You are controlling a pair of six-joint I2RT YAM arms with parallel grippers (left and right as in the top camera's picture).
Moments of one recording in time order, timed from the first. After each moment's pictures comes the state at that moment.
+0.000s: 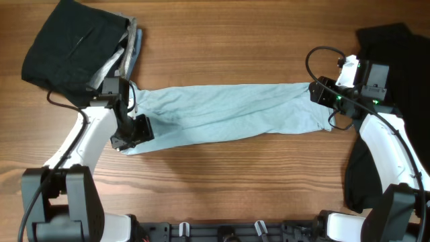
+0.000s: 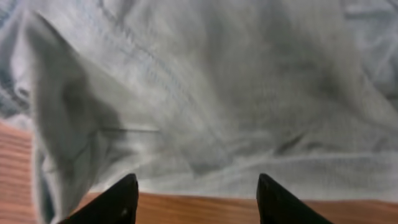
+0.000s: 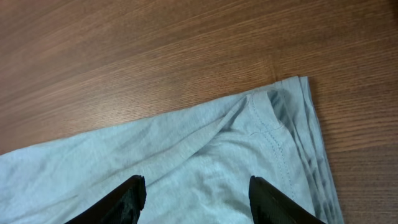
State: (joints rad) left arm 0.01 1.60 0.93 -0.87 0.10 -0.30; right arm -0.17 1.48 0.92 -0.39 -0.30 0.18
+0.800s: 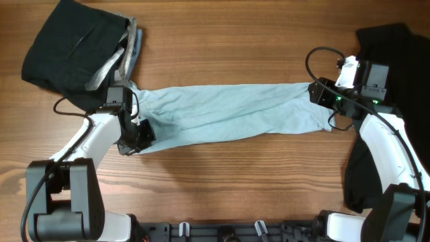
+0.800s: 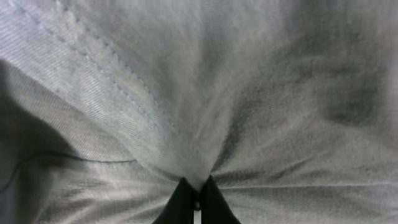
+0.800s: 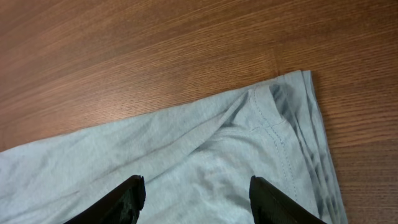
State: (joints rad) left arm 0.01 1.63 0.82 -0.72 0.18 -0.37; right arm -0.17 1.48 0.92 -0.40 -0.31 0.18
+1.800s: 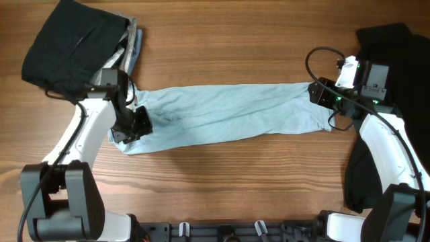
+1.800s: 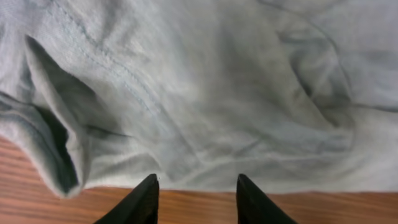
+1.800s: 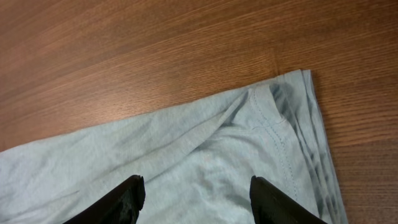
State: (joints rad) left arm 0.01 1.63 1.02 -0.94 0.17 -0.37; right arm -0.17 1.48 0.92 -0.41 -0.31 0.18
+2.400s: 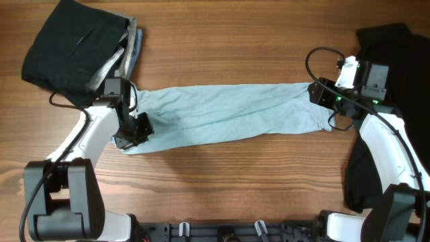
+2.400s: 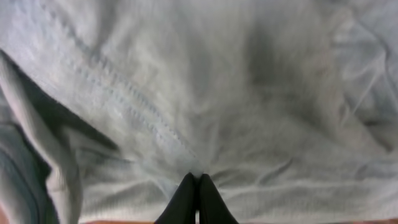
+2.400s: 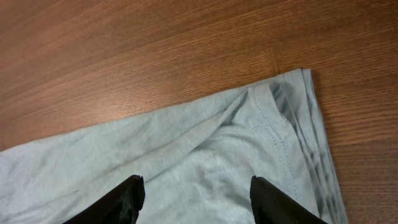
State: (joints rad) left arm 0.01 1.64 0.92 -0.82 0.15 -0.37; right arm -0.17 1.48 0.92 -0.41 -0.31 0.18
